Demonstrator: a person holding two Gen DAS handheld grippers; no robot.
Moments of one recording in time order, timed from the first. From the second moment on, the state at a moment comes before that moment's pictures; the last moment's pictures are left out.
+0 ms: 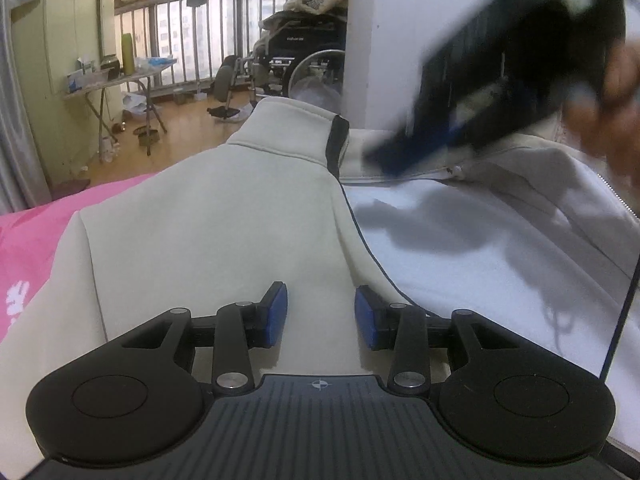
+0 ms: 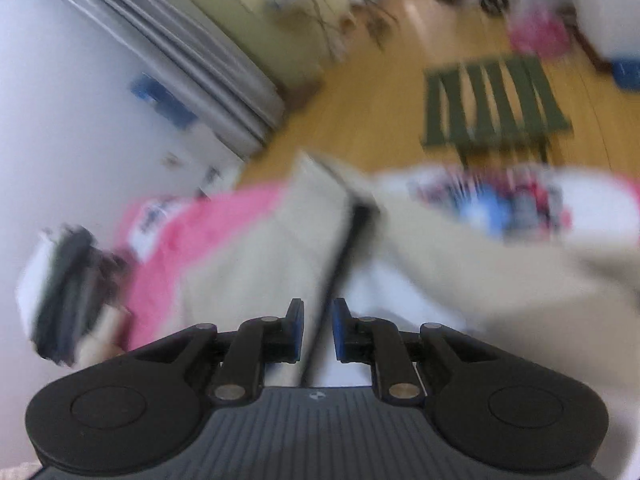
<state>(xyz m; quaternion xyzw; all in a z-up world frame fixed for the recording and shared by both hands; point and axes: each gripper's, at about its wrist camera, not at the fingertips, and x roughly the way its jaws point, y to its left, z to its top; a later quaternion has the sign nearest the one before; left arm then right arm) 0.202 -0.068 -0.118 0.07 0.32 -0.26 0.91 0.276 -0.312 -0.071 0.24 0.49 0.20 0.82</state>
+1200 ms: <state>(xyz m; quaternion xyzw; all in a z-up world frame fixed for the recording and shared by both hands) 0.215 -0.042 -0.116 -0.07 0.33 -0.22 0.91 0.285 -0.333 -0.106 0.37 0.38 0.16 0.83</state>
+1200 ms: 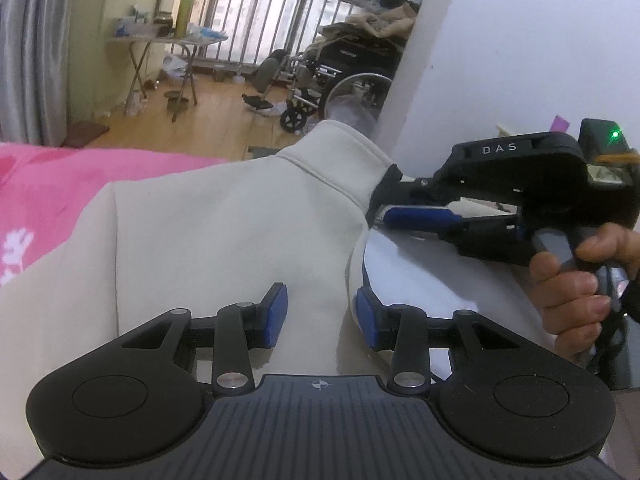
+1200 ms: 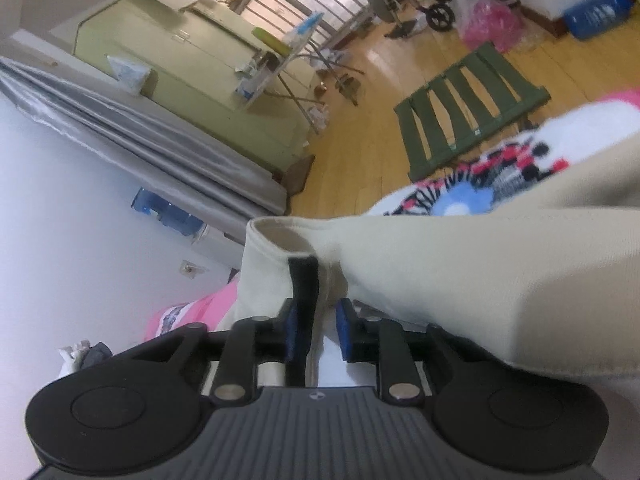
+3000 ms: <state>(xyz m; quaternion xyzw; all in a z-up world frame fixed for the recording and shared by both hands) 0.187 -0.090 -0.131 0.08 0.30 -0.29 0.91 0.285 -0.211 -0.038 -0.04 0.36 0.14 0.92</state>
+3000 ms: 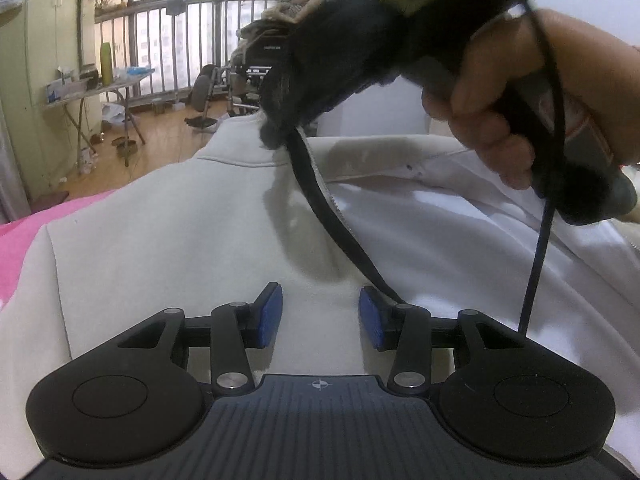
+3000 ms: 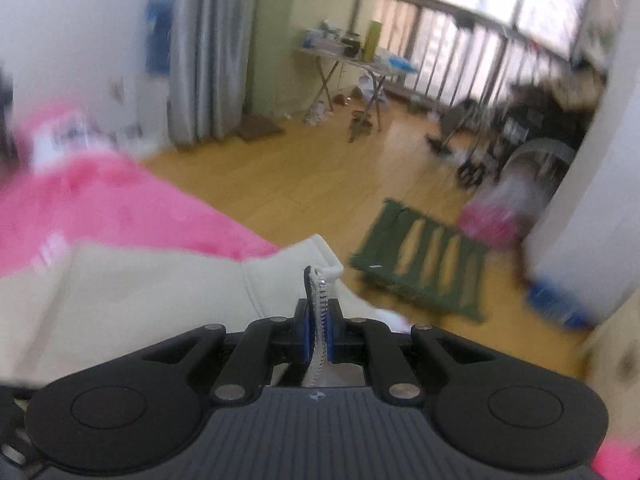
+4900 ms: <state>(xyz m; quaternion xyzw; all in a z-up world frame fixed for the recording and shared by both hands) 0.182 -0.090 -0.120 0.06 0.30 -0.27 0.91 0.284 -0.293 -0.028 0.17 0.33 0.12 0.92</state>
